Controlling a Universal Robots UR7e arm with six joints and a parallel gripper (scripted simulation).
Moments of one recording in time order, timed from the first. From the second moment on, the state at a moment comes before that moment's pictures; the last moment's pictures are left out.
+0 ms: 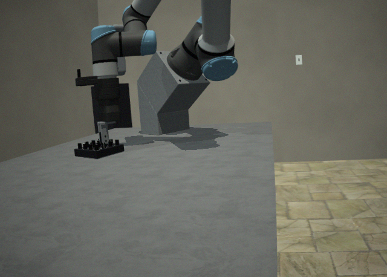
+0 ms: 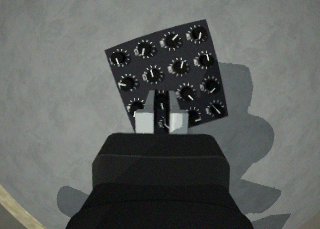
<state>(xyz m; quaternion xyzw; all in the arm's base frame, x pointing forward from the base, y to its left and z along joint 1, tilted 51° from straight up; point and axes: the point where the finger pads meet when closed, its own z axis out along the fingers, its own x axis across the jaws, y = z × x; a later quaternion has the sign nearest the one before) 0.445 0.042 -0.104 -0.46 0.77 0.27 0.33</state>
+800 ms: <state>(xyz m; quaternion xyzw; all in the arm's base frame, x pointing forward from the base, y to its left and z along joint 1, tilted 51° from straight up) 0.445 0.042 -0.105 -0.39 0.81 0.30 0.31</state>
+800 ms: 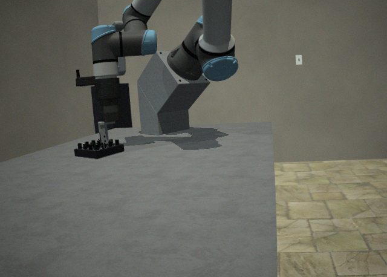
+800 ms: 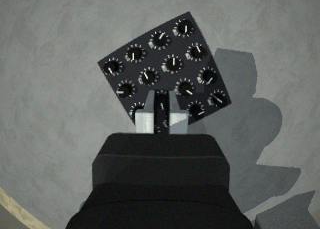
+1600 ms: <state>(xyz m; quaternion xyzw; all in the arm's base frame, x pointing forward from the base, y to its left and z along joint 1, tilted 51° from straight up) 0.445 0.042 -0.105 -0.21 0.88 0.36 0.24</state>
